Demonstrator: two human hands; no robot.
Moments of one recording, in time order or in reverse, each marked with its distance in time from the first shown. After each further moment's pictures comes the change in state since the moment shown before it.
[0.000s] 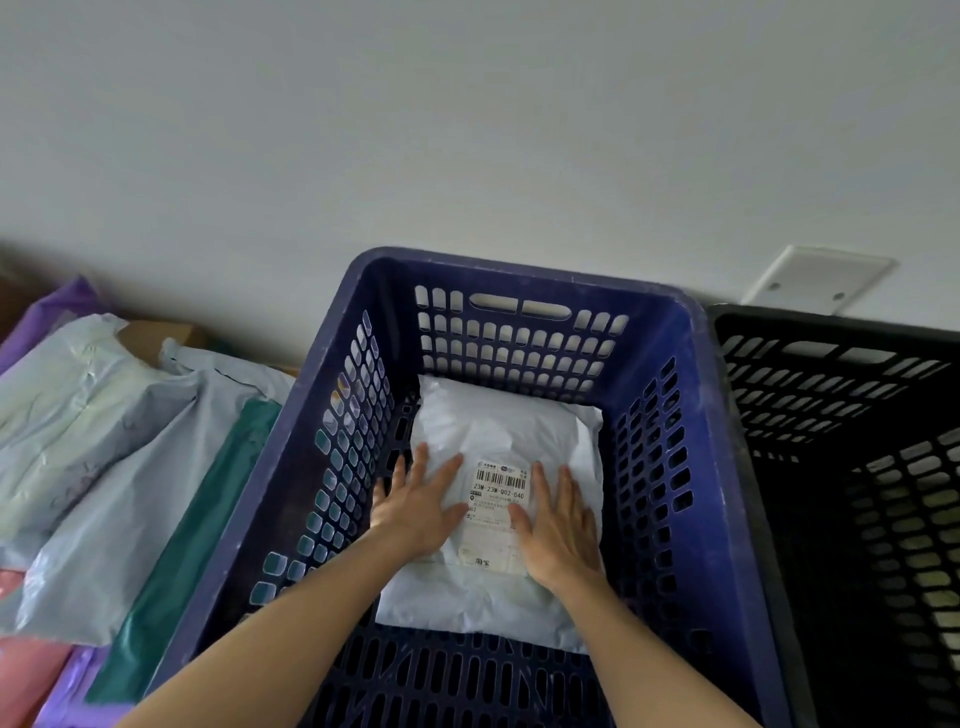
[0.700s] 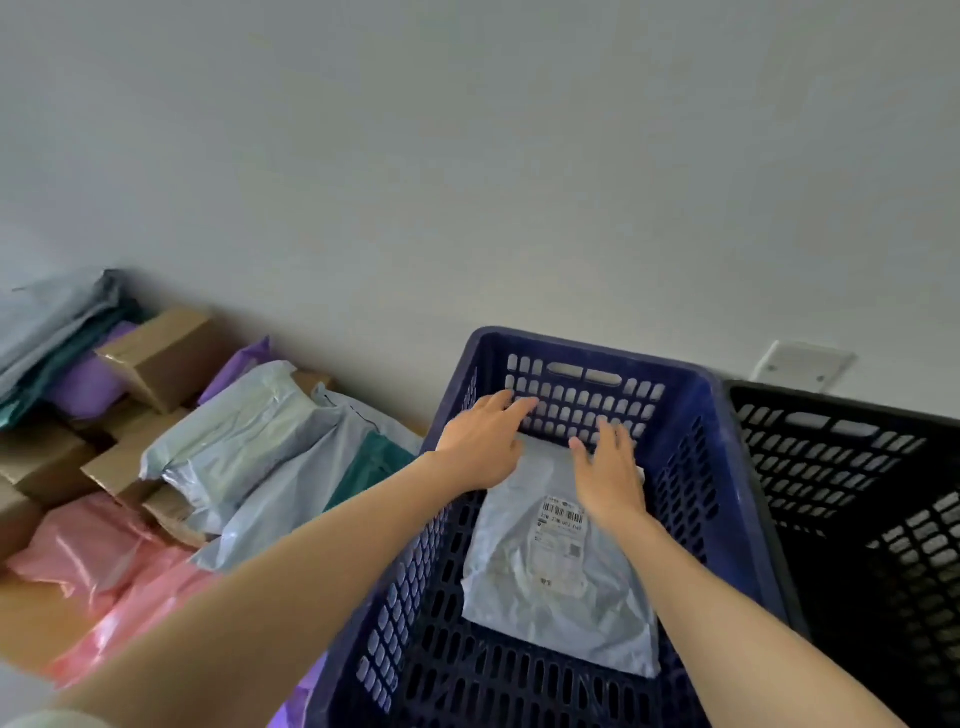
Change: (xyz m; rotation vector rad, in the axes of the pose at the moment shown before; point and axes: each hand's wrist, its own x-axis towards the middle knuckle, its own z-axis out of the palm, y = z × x) left_hand -0.121 0.013 -0.143 0.002 0.513 0.333; right_hand -0.066 -0.089 -0.120 0.310 0.380 -0.111
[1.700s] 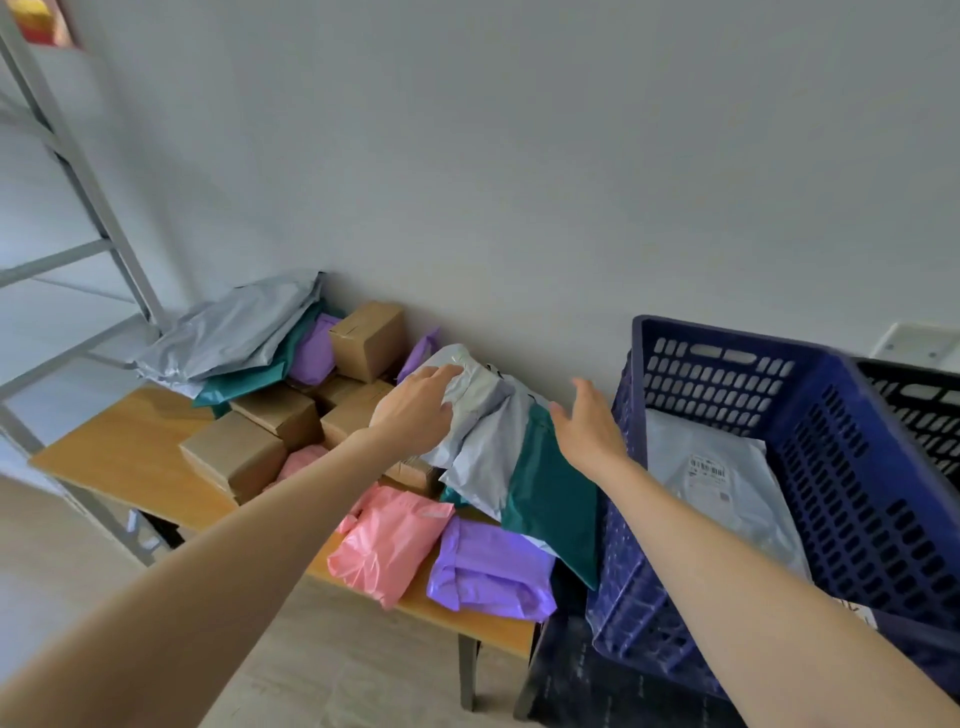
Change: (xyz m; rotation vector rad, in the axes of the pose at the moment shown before) left_hand -0.259 -0.240 -0.128 0.004 0.262 -0.158; right_hand -0.194 -0.232 0.109 0.089 -0.008 -0.255
